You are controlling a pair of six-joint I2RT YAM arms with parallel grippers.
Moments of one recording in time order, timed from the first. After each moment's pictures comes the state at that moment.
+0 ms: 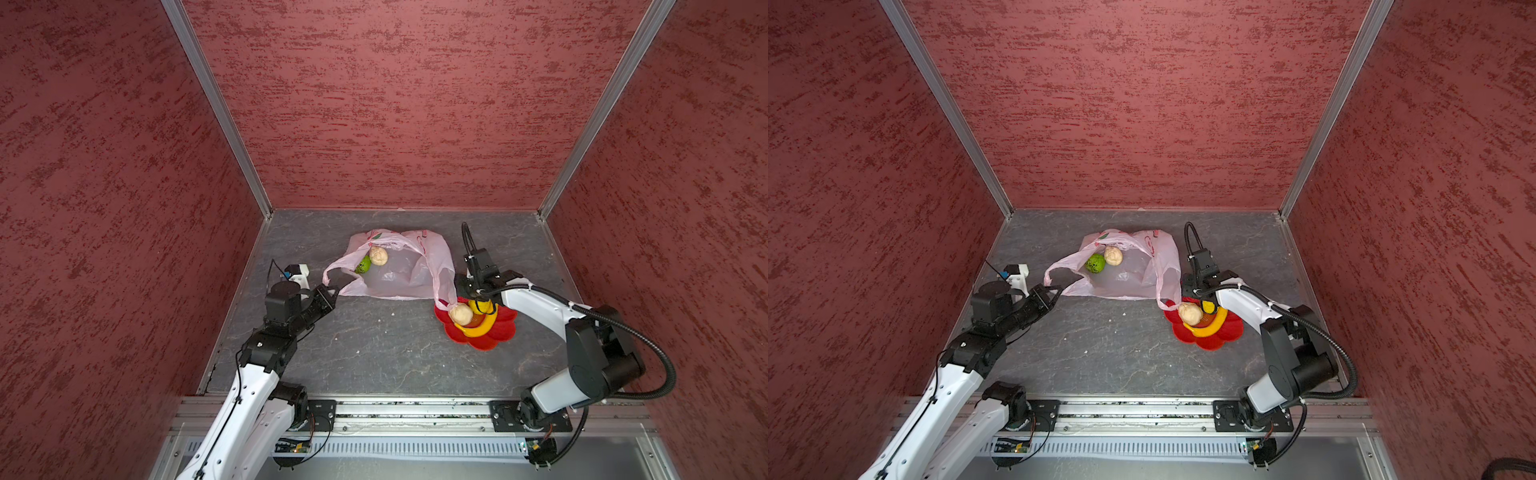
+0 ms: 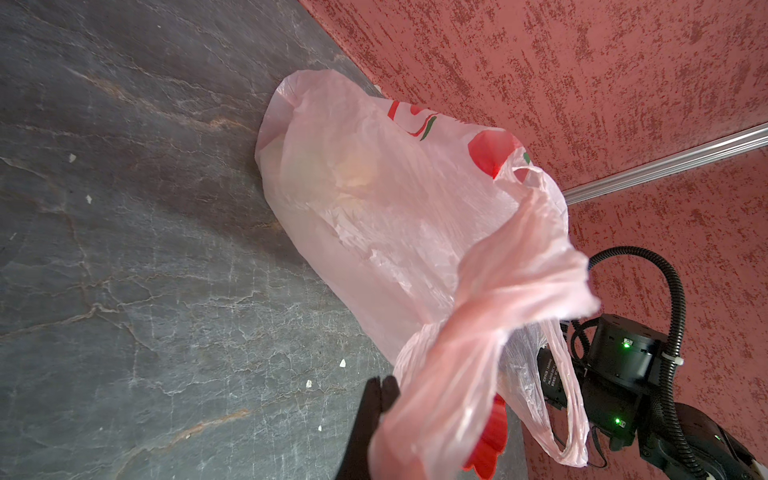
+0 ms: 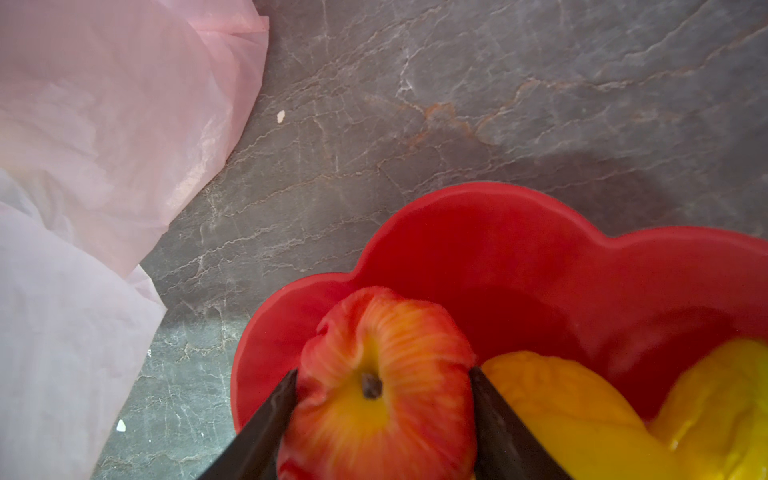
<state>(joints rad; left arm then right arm) -0.18 0.66 0.58 -0.38 0.28 -0.84 0.40 1.54 0.93 -0.41 0.03 0.56</state>
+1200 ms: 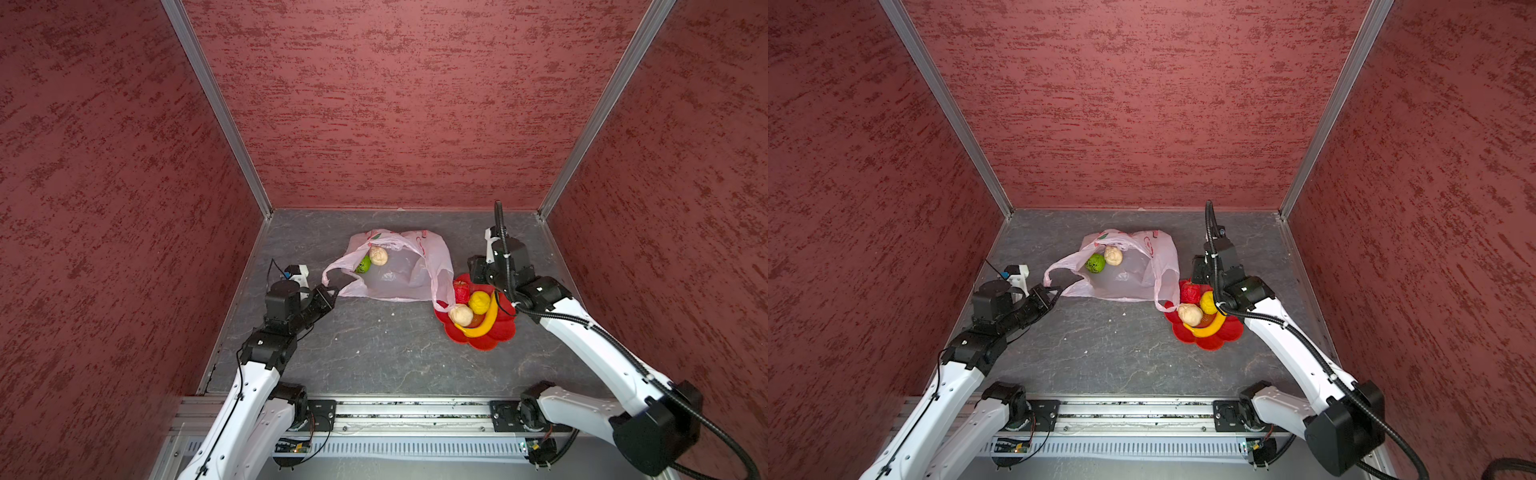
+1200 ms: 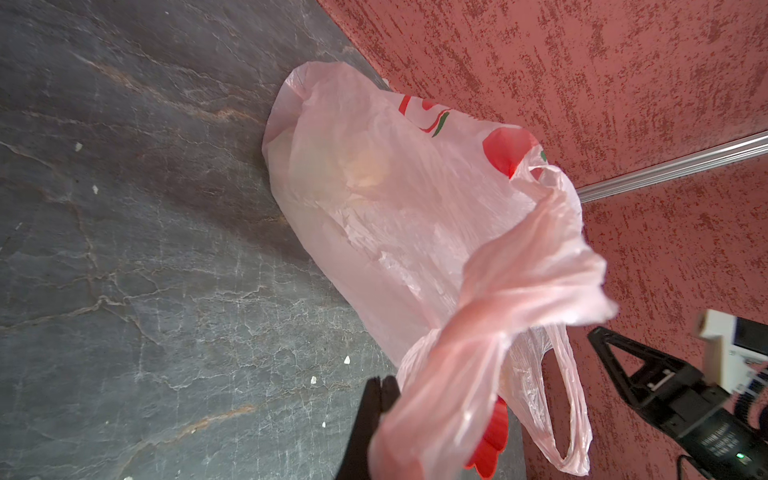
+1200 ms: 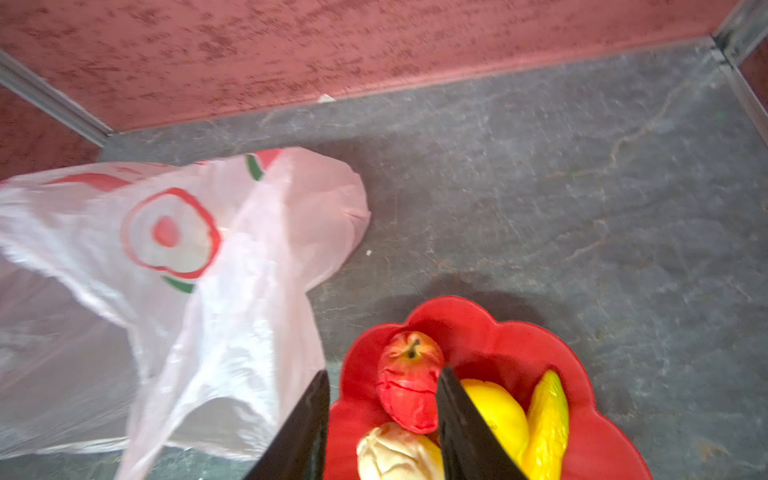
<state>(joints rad) -0.16 0.68 0.57 -0.38 0.31 -0.84 0.46 1.15 1.02 -0.49 0.14 0.40</state>
